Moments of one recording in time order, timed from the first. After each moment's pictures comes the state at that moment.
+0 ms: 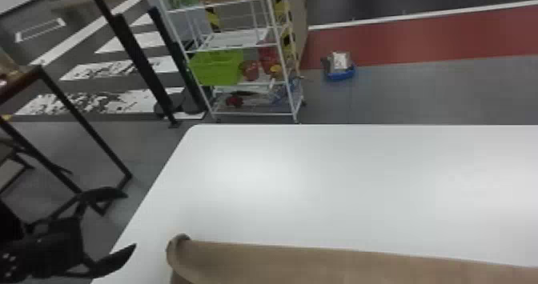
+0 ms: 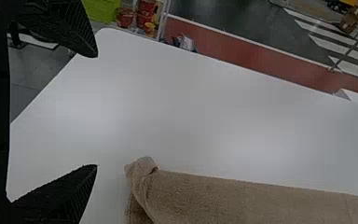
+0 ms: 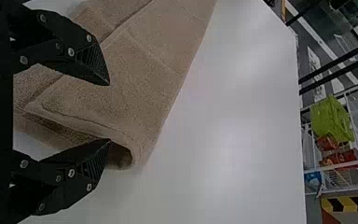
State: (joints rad) left arm 0.58 0.37 0.90 -1.91 -0.43 -0.50 -1.13; right arm 0.34 -0.49 -0.36 -2.11 0.04 1.06 1.36
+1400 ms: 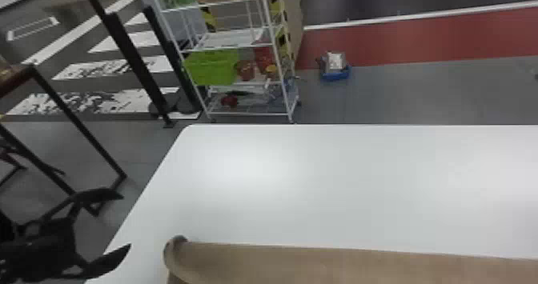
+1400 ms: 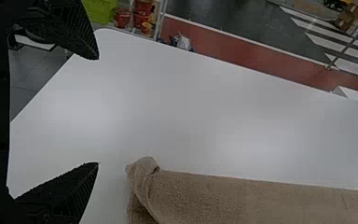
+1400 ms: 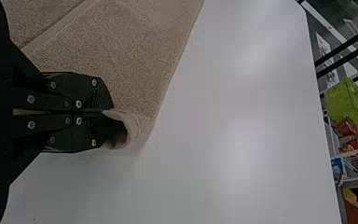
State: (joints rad) left arm 0.58 0.37 0.90 -1.91 -0.42 -0.51 -1.13; right arm 0.16 -0.48 -0.22 -1.84 0.08 1.03 1.31
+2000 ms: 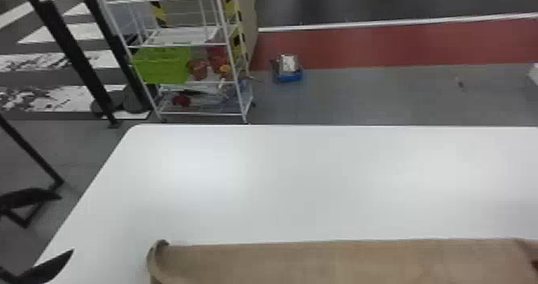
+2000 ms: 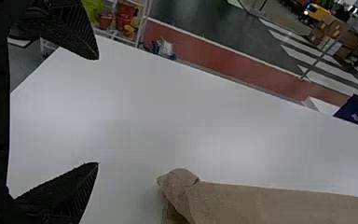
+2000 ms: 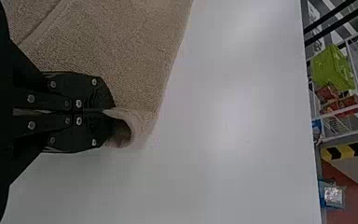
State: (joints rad) left arm 0.57 0.37 0.88 -1.92 -0.27 -0.47 -1.19; right arm 0.18 -0.51 -0.34 -1.72 0.08 0.88 1.28
